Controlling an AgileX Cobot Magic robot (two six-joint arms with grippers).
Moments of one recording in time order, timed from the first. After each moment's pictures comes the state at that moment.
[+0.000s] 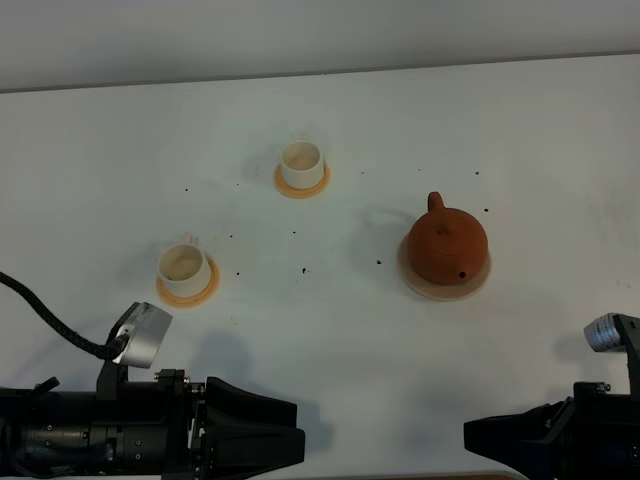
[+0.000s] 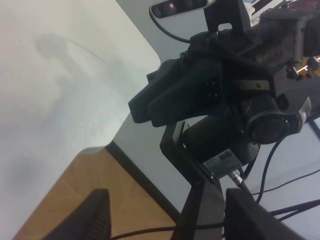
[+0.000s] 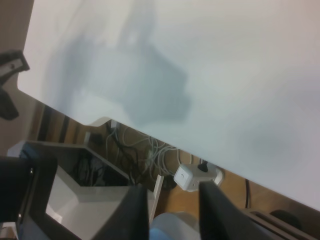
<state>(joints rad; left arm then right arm) -0.24 1.50 -0.18 -1.75 1.12 1.96 0.48 1.18 -0.12 1.79 0.69 -1.47</state>
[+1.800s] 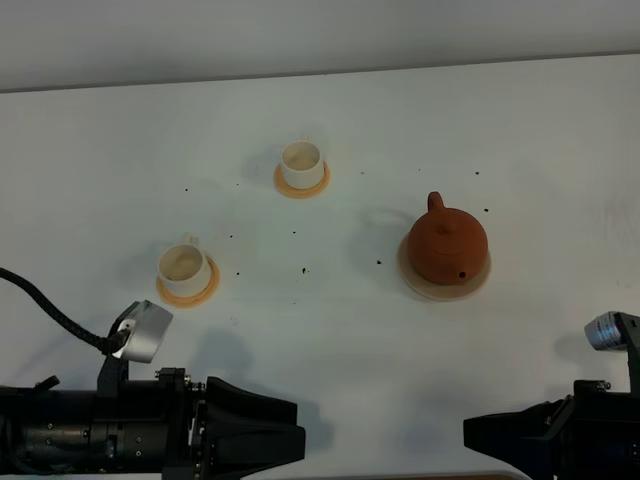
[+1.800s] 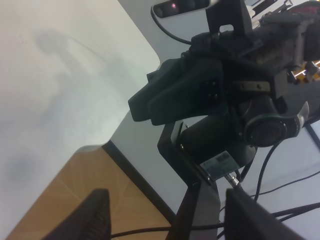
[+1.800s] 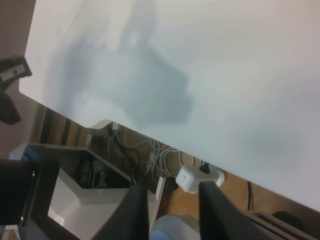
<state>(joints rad) -0.24 1.50 -0.19 -1.75 1.12 1.92 0.48 1.18 -0.13 1.80 0.69 -1.47</state>
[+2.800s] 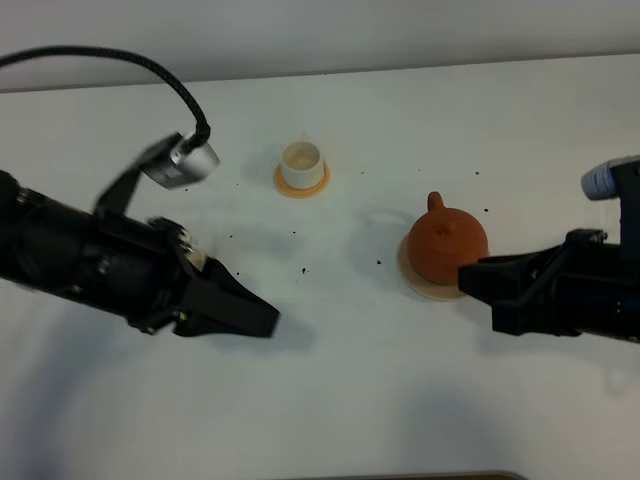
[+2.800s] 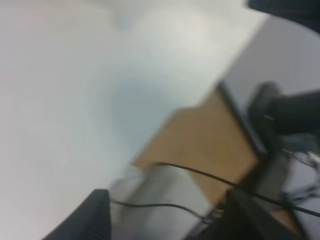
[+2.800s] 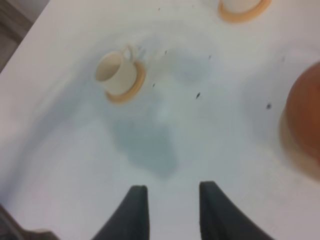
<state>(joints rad) -0.24 1.37 -0.85 -0.88 0.99 0.72 0.48 1.18 -0.48 1.60 0.47 -1.43</state>
